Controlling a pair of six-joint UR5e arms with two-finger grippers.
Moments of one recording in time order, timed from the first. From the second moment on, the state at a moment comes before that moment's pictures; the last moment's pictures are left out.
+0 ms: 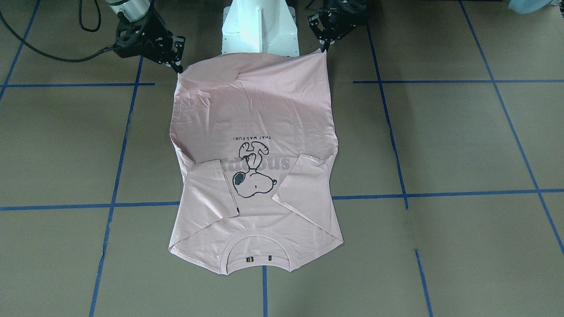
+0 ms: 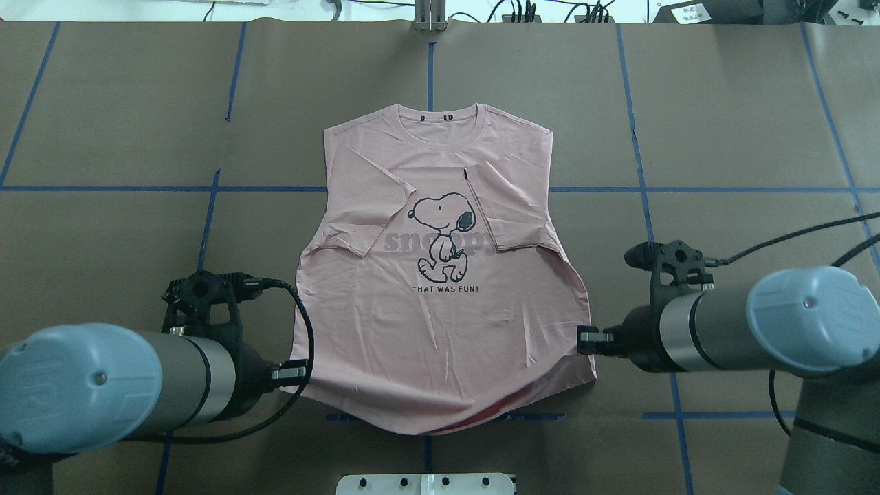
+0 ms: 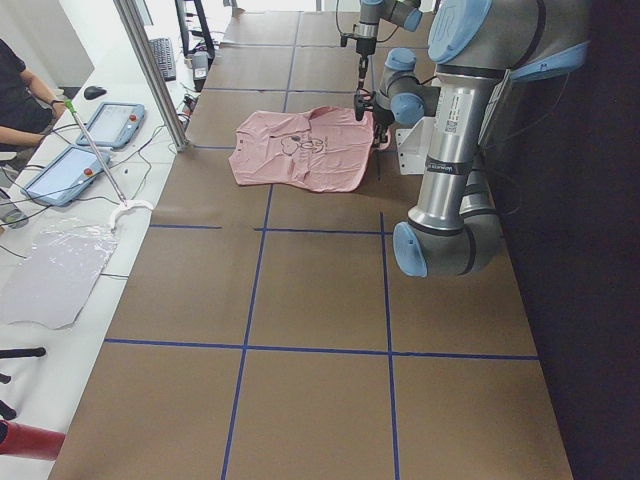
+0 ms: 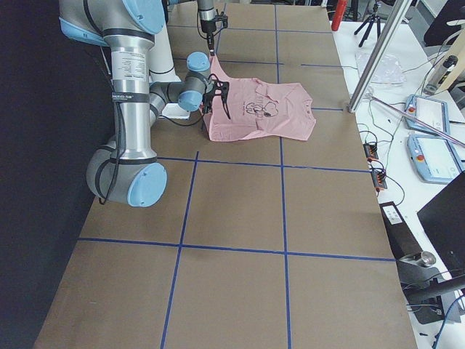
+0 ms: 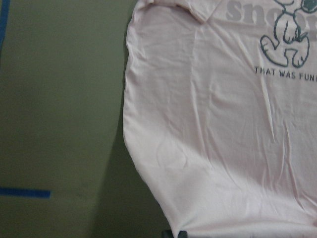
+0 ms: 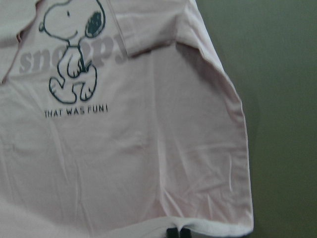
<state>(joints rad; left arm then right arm) -0.29 -1.89 -2.34 -1.40 -1.64 -1.48 0.45 -1.48 2.20 -1.26 1.83 1.38</state>
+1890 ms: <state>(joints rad) -0.74 -2.17 -1.44 -2.02 -1.64 -1.30 0.88 -0.88 1.24 -1.07 1.89 1.05</state>
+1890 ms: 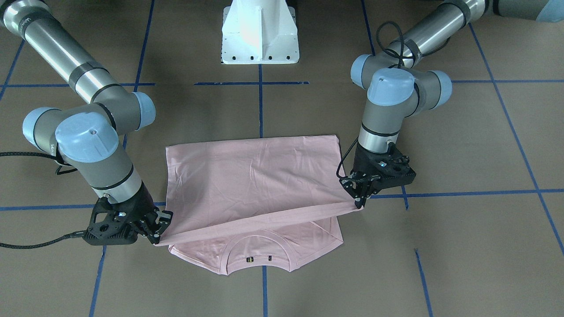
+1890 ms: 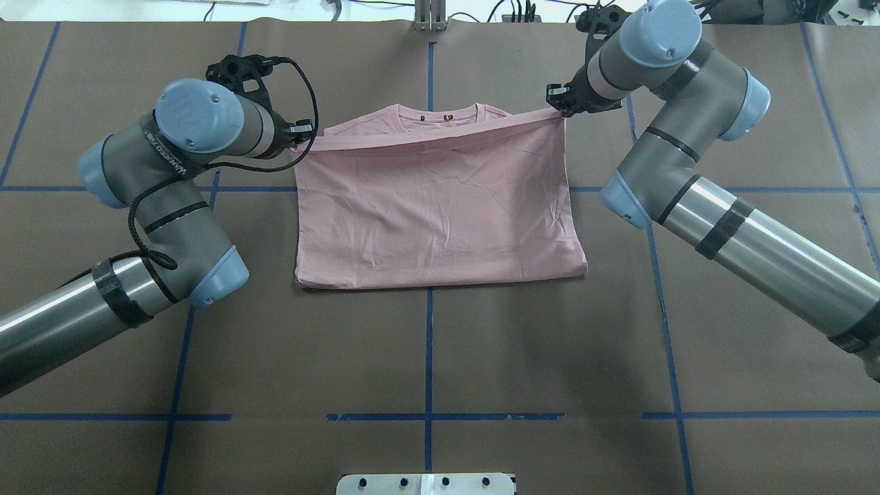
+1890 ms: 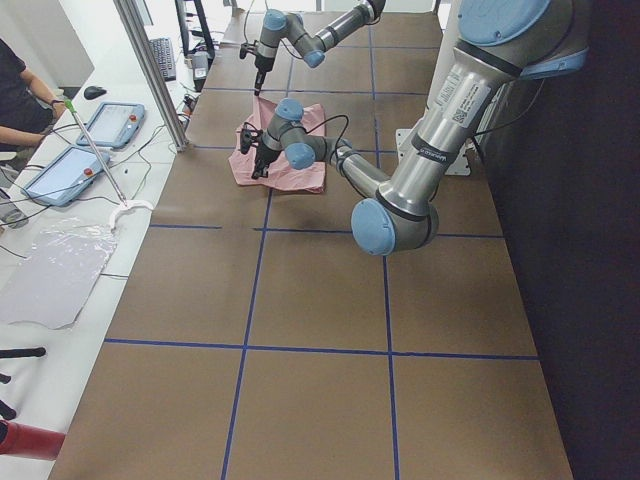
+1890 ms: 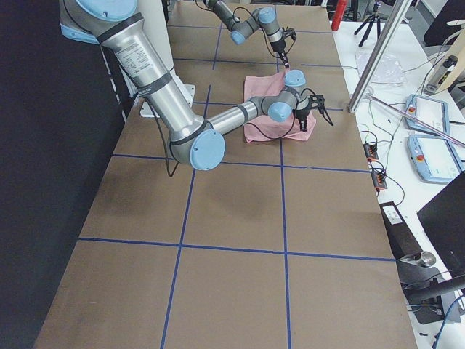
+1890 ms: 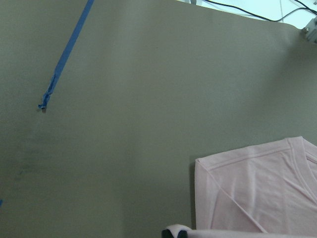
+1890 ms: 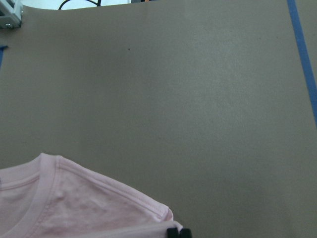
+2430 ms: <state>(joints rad) -0.75 -2.23 -1.33 -2.03 -1.64 -1.29 0.90 -0.85 1.18 -1.07 1.89 1.05</state>
